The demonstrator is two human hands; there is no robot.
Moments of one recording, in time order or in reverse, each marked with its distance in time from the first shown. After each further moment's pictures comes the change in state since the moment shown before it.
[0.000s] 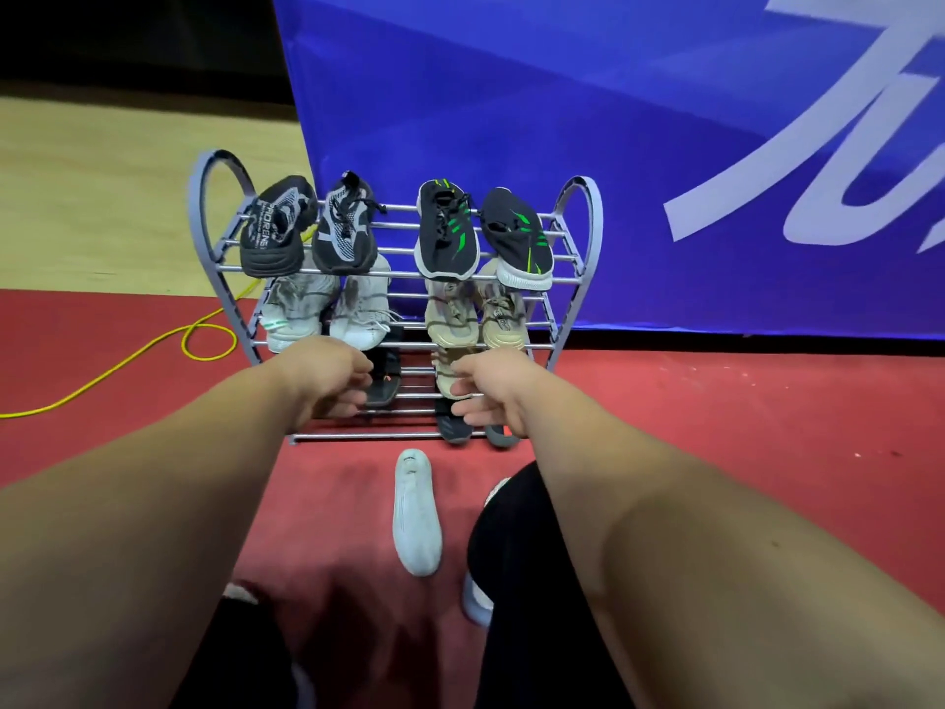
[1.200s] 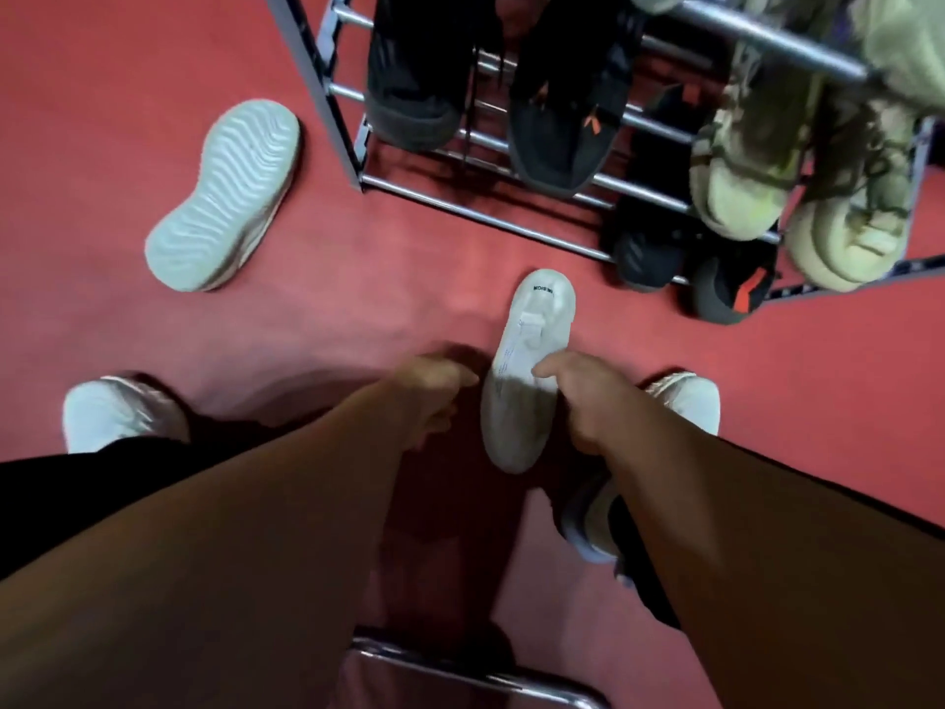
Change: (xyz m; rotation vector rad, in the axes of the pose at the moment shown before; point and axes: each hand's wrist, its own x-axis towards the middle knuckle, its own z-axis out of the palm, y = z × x) left_hand 0.220 -0.326 0.078 -0.193 -0.128 -0.742; right_hand 0.275 0.246 0.148 -0.151 -0.029 0.682
